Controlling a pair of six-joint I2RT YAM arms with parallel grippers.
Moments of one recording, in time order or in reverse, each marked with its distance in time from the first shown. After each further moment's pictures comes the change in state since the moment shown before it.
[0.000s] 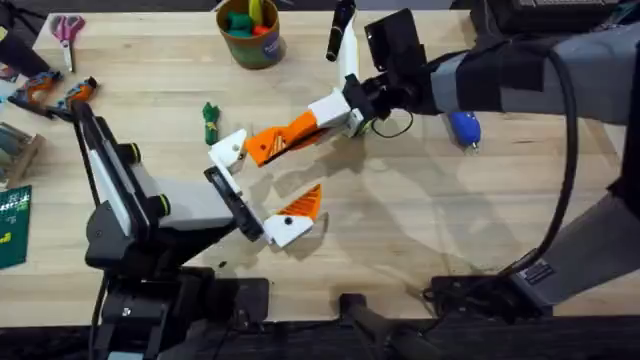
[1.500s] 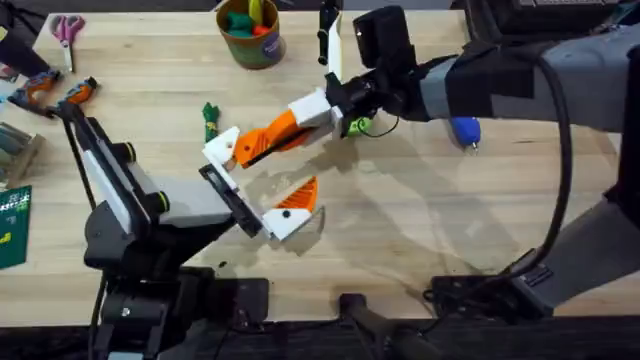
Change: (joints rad) left arm 0.006 0.000 0.000 0.002 -0.054 -0.001; right arm 0.059 0.000 0.000 0.158 0.111 0.253
